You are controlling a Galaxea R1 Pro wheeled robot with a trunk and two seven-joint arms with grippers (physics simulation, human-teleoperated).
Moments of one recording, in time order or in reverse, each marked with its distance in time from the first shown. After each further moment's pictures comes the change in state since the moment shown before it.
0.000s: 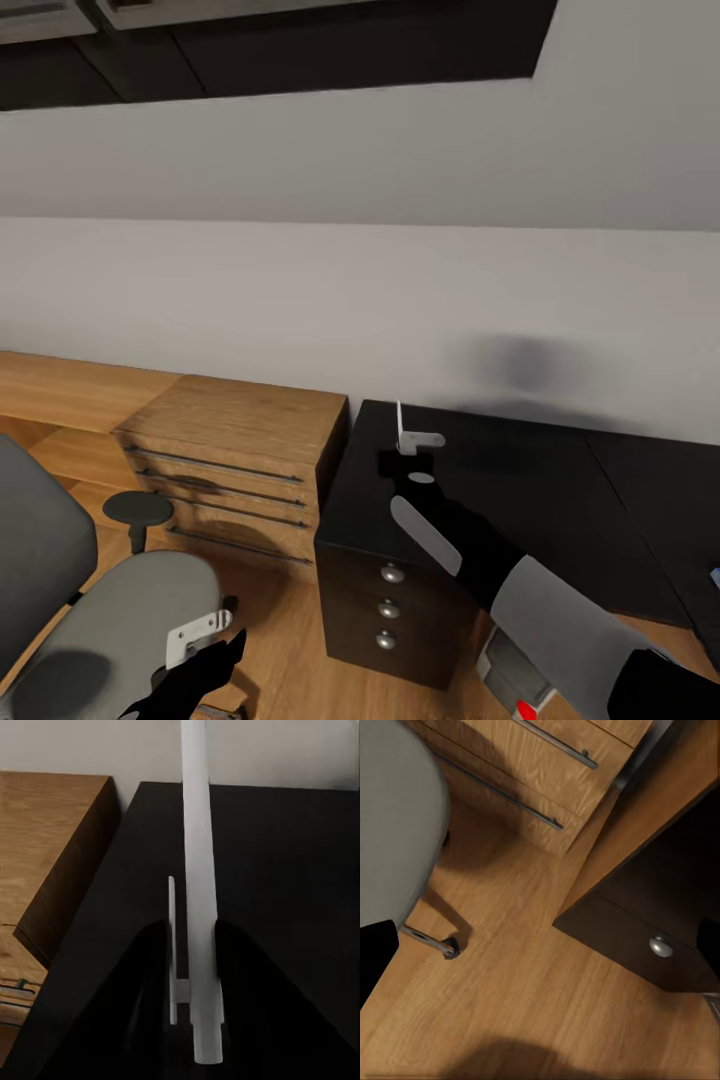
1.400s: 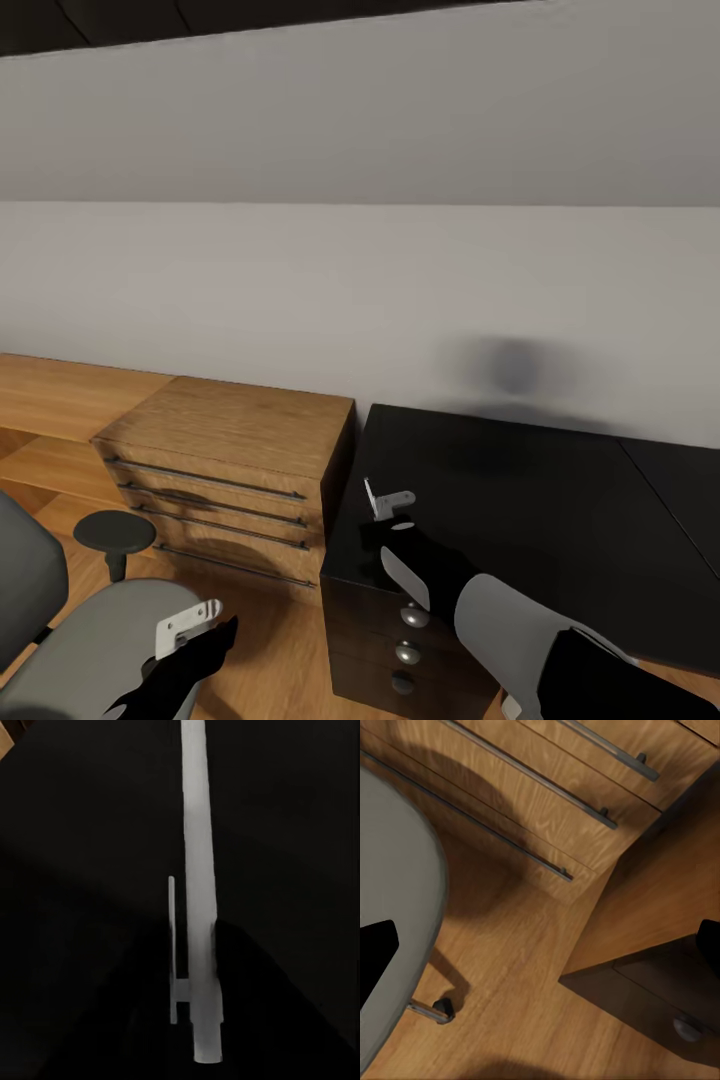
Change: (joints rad) left arm 0.000 0.000 0.038 -0.043 0.005 0.001 -0.006; right arm -0.011 0.152 0.088 0.557 0.074 0.014 0.404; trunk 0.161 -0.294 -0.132
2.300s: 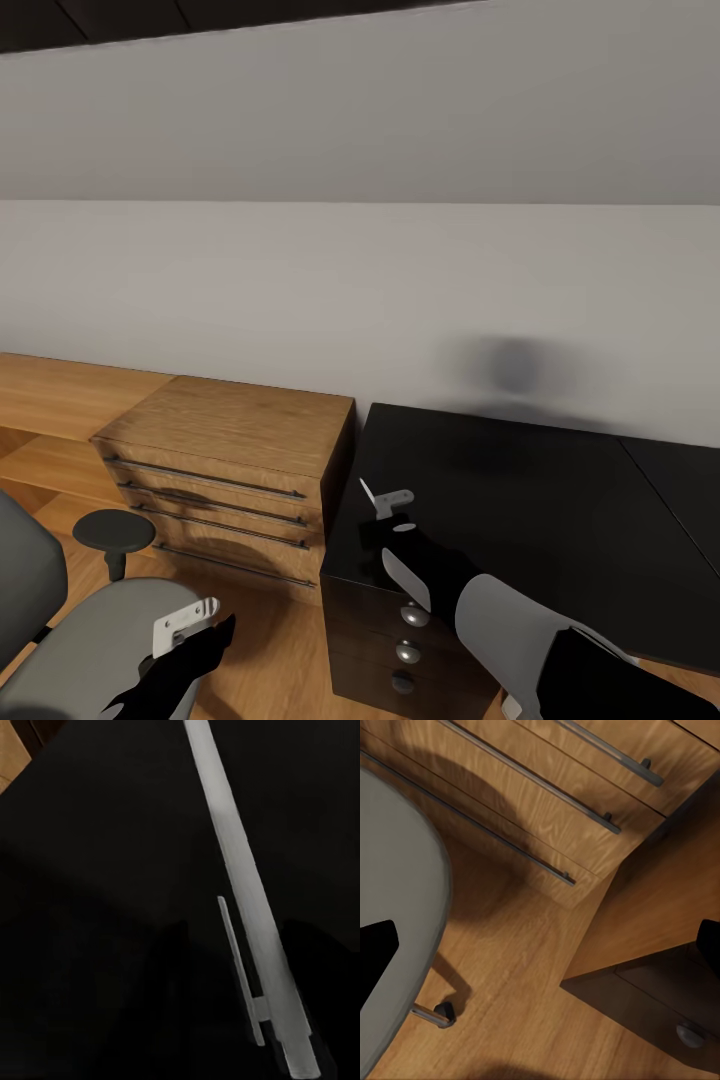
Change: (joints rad) left arm 0.000 0.001 0.009 -0.007 0.000 -0.001 0.001; right arm -0.001 0.000 0.001 0.014 0.021 -0.047 0.042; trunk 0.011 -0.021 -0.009
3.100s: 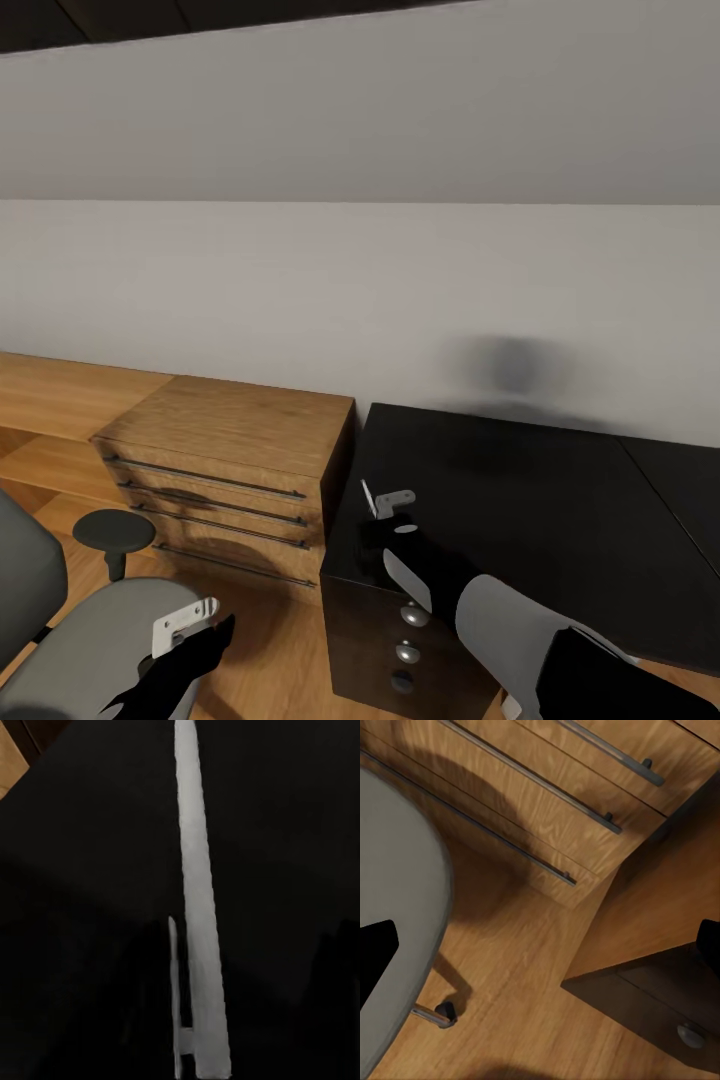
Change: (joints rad) left arm 0.000 0.001 0.001 0.000 0.000 0.000 0.000; right arm 0.000 0.000 0.001 0.012 -0.011 -0.031 0.005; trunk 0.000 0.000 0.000
